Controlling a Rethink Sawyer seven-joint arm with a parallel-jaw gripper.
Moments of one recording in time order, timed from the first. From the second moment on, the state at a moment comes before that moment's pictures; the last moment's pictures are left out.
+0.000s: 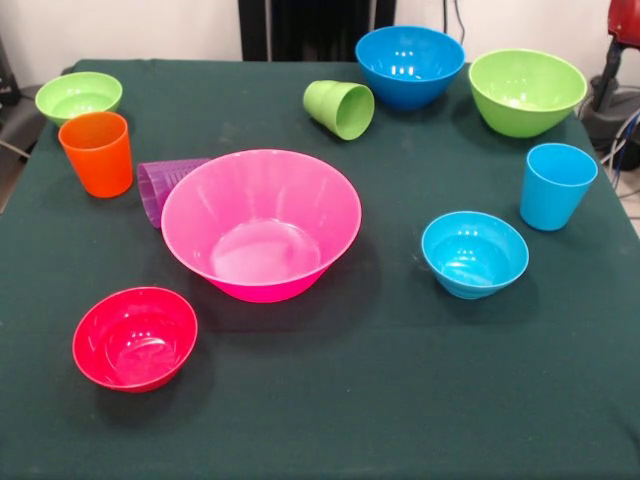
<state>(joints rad) 0.21 -0.66 0.11 1.43 -0.46 0.66 2.41</state>
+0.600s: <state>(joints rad) 0.17 -0.53 0.08 1.43 -0.46 0.48 2.41</state>
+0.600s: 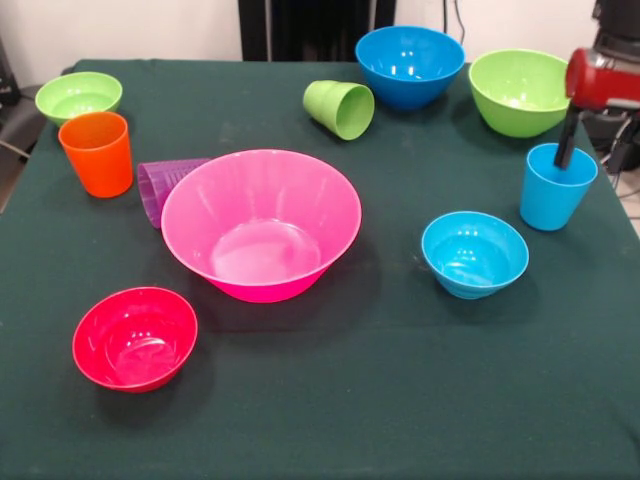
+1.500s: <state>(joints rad) 0.20 -0.44 0.00 1.41 -0.46 0.43 2.41</state>
